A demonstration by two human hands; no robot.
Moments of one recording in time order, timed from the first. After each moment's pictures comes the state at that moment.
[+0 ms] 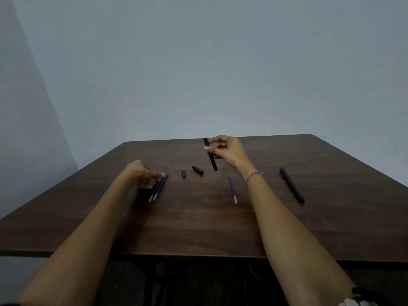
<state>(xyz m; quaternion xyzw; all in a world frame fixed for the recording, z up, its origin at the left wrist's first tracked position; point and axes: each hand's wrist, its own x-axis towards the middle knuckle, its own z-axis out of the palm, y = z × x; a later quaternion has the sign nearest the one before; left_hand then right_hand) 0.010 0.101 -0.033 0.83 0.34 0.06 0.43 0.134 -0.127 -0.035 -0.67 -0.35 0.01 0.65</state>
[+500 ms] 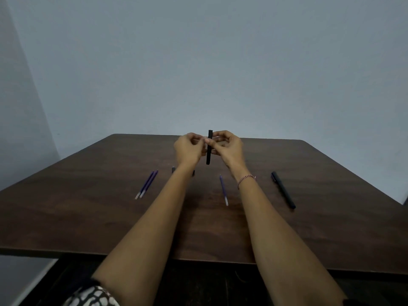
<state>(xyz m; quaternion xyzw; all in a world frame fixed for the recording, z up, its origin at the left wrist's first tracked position) 0.095 -0.024 -0.033 0.73 0.12 0.39 0.55 0.144 -0.126 -0.039 -0.63 -0.29 -0.07 0.71</state>
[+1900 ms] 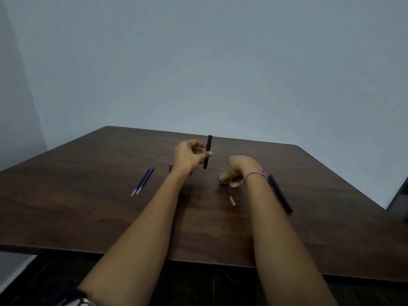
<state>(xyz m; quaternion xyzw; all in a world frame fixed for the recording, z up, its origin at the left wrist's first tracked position) 0.096 -0.014 -0.054 0.76 0.07 0.32 0.56 0.122 -0.153 -0.011 -0.96 -0.16 0.20 0.11</state>
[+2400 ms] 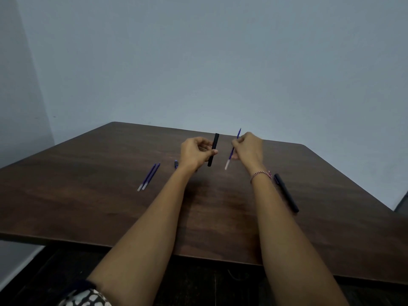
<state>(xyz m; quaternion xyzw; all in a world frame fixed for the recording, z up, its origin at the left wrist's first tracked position) 0.096 -0.015 -0.054 0.78 0.08 0.31 0.53 0.142 -0.150 -0.025 -0.85 -0.16 -0.16 0.48</state>
